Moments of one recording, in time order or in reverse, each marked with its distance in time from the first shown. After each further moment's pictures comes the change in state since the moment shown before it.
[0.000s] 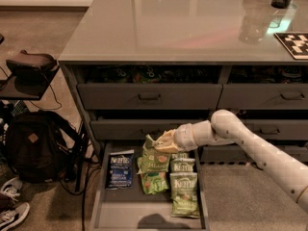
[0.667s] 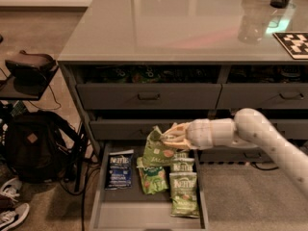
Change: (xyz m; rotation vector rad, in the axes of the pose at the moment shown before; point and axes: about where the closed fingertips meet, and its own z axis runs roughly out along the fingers) arm -0.082 0.030 -0.065 0.084 -0.146 -0.124
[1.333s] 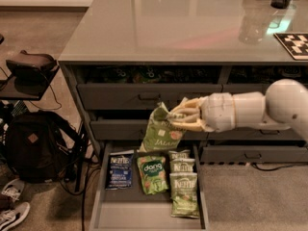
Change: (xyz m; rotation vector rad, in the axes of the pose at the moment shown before) arm -0.143 0.006 -0.067 0.038 -0.023 -0.150
